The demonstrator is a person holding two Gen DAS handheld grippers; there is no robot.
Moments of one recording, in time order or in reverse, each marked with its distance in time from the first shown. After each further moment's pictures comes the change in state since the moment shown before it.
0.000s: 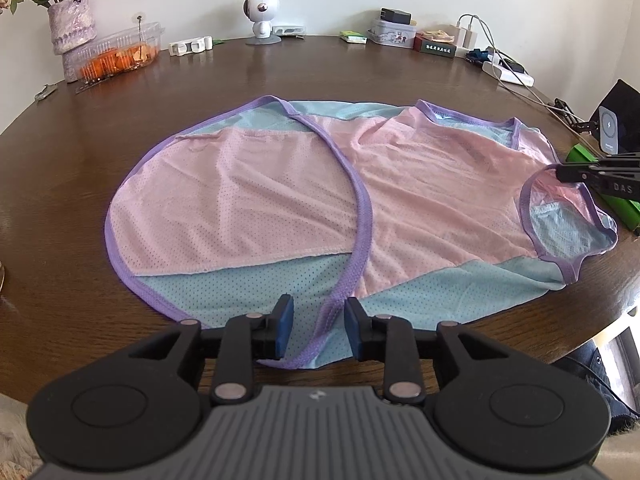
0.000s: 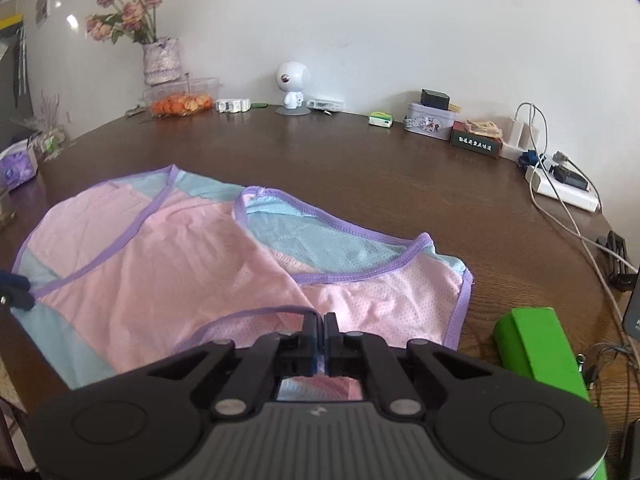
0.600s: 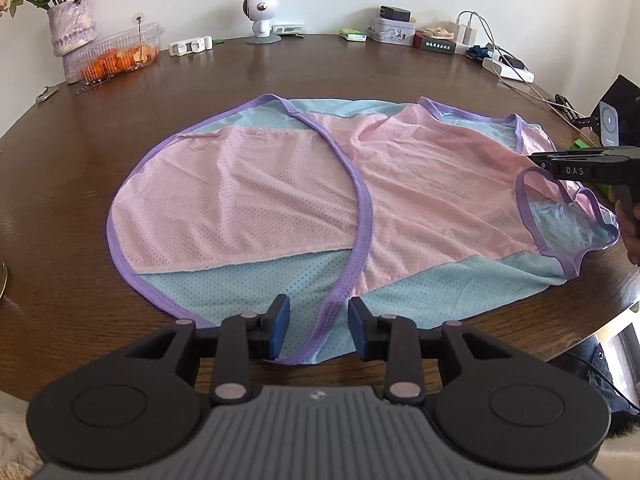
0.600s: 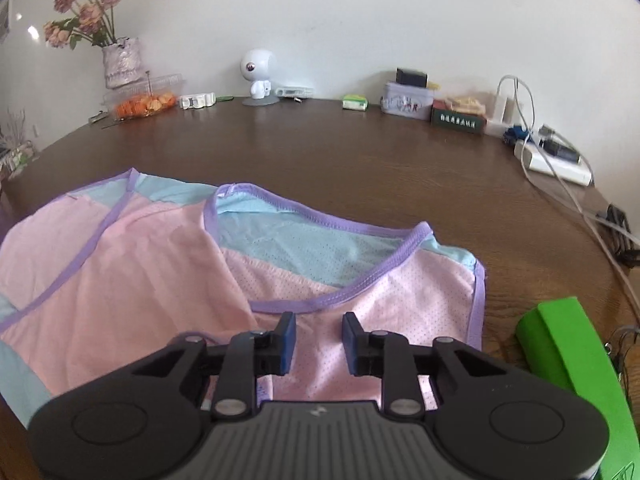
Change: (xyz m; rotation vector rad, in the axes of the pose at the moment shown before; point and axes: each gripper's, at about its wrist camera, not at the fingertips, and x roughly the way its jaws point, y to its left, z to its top) left arm -0.001 0.000 -0.001 0.007 0.006 0.005; right arm 0.050 0.003 0.012 0.148 -0.014 -0.097
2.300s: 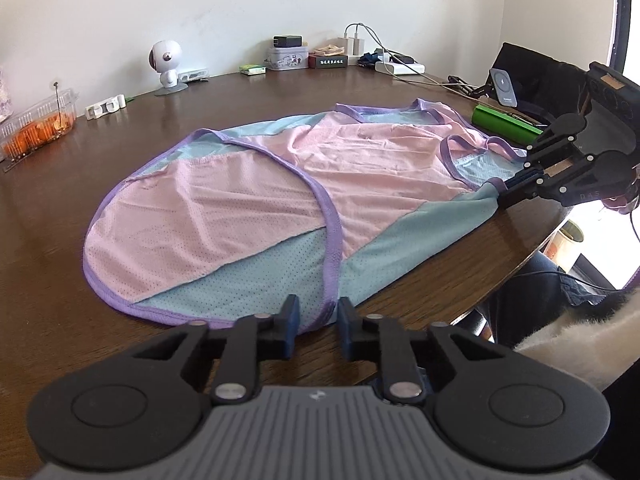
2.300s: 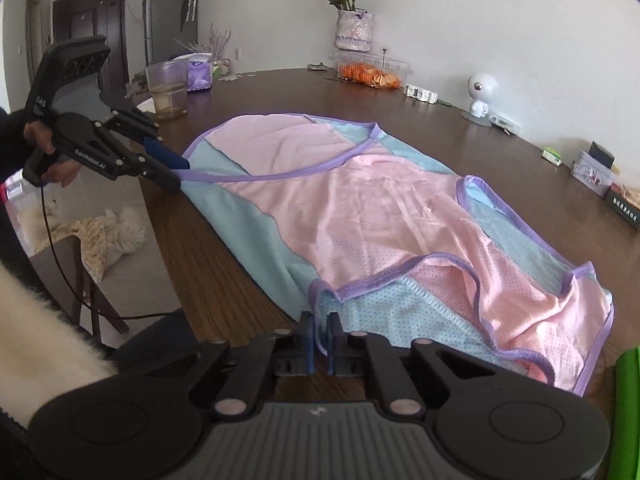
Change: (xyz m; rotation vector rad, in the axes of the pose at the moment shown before) left arm -0.015 0.041 -0.034 0.283 -0.131 -0.258; right arm -0.079 0.049 -0.063 -0.461 0.015 0.448
